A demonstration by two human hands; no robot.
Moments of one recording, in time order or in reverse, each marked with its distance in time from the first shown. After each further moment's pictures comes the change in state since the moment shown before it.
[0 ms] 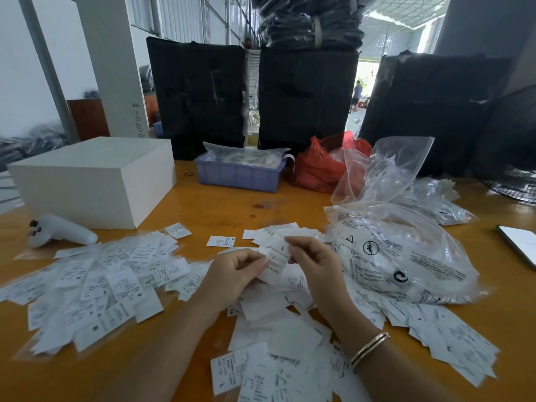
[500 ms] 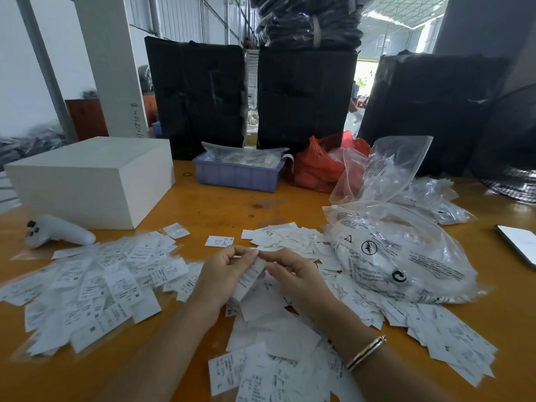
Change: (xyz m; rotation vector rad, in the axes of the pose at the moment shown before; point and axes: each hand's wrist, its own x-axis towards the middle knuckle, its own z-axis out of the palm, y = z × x) left_hand 0.003 -0.002 0.002 -0.086 0.161 -0.114; right_hand -0.005 0.001 0.014 -0.074 -0.303 0.039
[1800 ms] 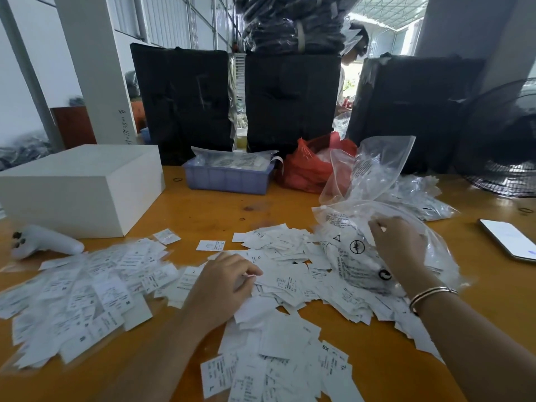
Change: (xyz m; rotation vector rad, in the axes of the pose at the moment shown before) left_hand 0.003 -0.014 -0.004 0.760 -0.164 0.698; right_hand 0.015 0.026 -0.165 -0.999 0.658 0.307
